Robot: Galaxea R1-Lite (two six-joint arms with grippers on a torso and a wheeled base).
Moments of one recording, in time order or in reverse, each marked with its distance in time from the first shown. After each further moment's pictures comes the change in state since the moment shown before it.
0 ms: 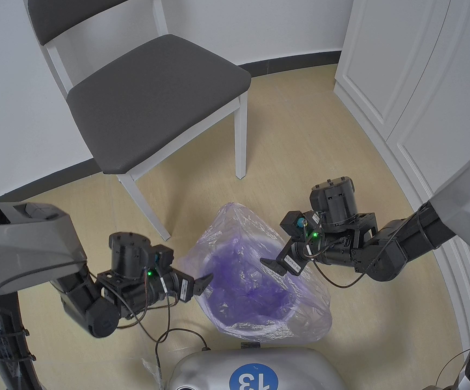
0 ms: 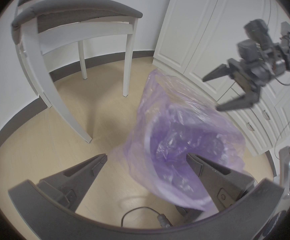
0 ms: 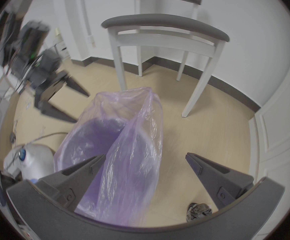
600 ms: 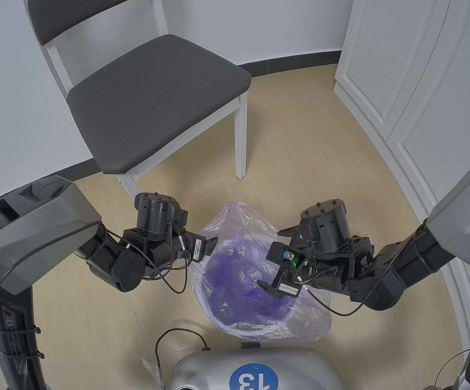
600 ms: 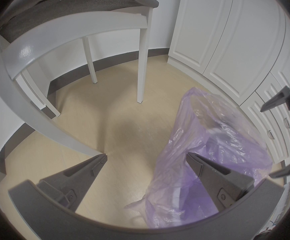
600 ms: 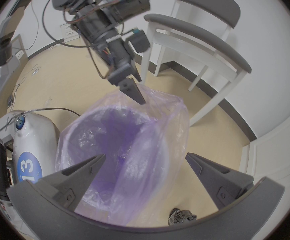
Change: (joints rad) left arm 0.021 0.082 -0.359 0.288 0.110 0.003; right arm 0.109 -0.006 0.118 -0.117 -0.105 -0.188
